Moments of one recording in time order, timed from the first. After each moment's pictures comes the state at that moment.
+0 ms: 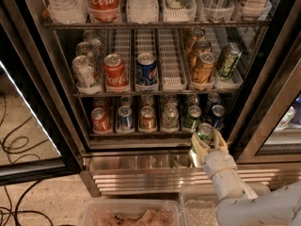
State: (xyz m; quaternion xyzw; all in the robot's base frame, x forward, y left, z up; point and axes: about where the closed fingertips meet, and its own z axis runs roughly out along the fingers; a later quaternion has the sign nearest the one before) arm 0.559 -0.202 0.648 -0.05 0.71 0.06 0.70
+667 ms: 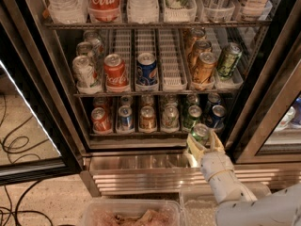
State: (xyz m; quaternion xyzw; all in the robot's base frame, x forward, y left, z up) arm 0.550 -0.181 0.656 -0.07 0.70 0.08 0.71
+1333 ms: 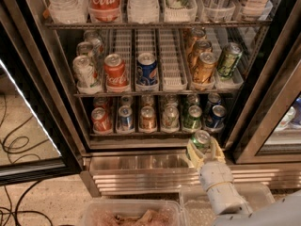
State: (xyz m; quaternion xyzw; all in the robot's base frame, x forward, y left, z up) arm 0.523 -0.180 0.654 -0.04 0.69 0.08 0.72
